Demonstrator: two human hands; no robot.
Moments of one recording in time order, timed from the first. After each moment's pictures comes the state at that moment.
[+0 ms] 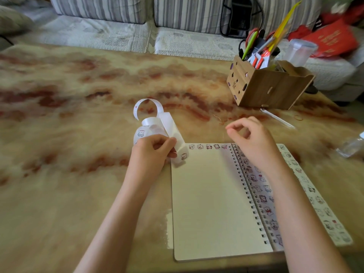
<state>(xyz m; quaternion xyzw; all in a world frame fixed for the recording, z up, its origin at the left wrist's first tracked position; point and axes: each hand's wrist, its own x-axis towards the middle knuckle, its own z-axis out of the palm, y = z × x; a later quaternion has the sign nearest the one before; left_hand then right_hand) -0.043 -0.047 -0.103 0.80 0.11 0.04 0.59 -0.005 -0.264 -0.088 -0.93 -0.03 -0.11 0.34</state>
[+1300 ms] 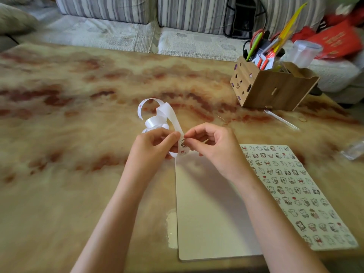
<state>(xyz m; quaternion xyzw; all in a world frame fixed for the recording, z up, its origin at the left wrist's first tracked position) -0.044 -0.039 -0.093 0.76 0.05 0.04 0.65 -0.024 -0.190 -0.088 -0.80 -0.15 -0.02 0.58</state>
